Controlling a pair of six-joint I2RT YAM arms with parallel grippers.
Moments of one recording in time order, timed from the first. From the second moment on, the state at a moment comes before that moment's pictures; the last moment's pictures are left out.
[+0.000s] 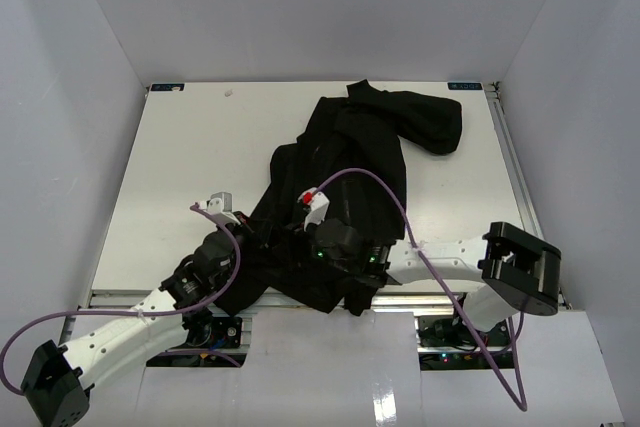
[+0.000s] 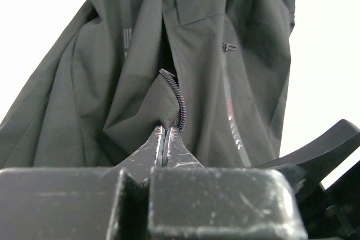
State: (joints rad) left arm -0.78 0.56 0.20 0.13 -0.40 -0.77; right arm 1.26 1.50 0.73 0.42 0.20 0.58
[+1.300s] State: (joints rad) left arm -0.78 0.60 0.19 0.17 -0.36 -0.76; right arm 1.41 1.73 0.88 -0.02 0.50 0.68
